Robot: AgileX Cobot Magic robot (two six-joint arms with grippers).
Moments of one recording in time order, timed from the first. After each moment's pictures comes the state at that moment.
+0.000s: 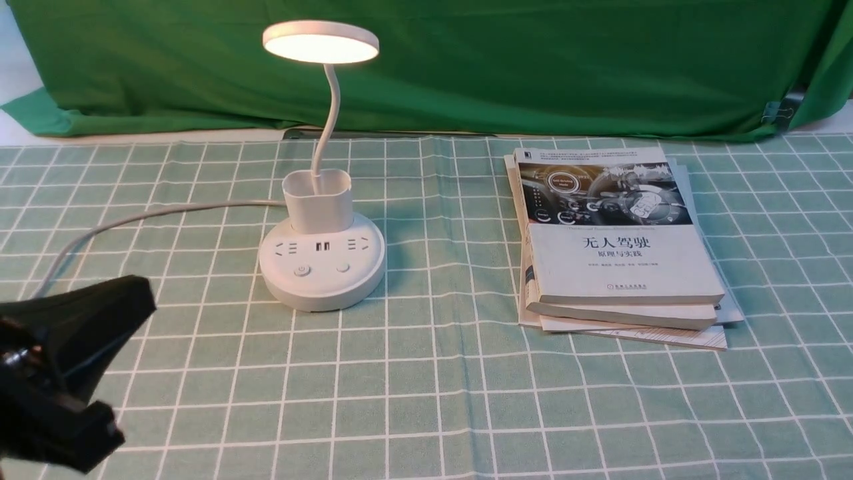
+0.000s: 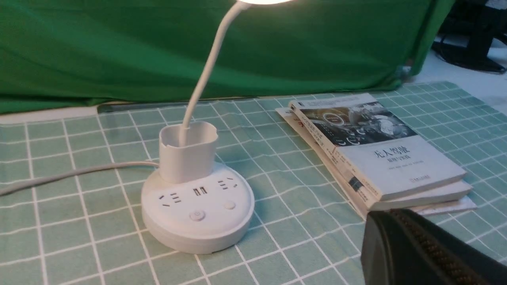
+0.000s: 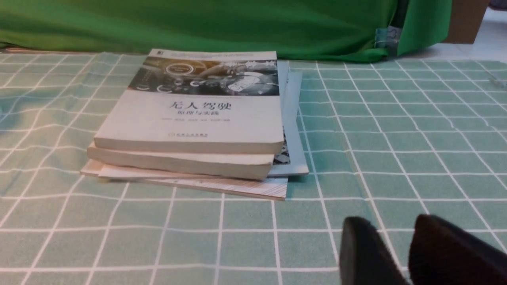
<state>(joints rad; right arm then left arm) 0.07 0.00 0.01 0.03 0.25 -0.02 -0.38 0.47 -0.41 -0.47 0.22 0.30</state>
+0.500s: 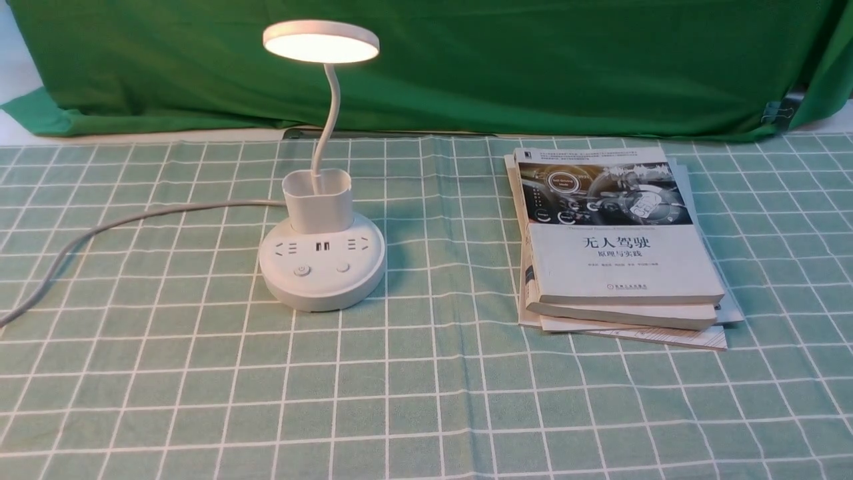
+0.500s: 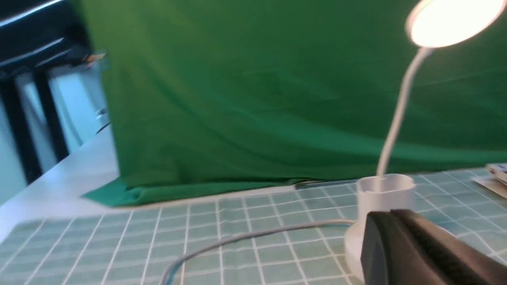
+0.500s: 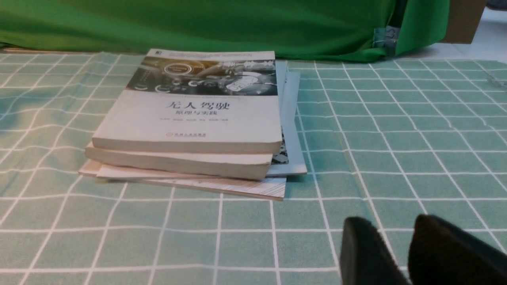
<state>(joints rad) 0.07 0.00 0.01 0.03 0.25 -0.02 -0.06 0.00 0.00 -0.08 -0.04 0.11</state>
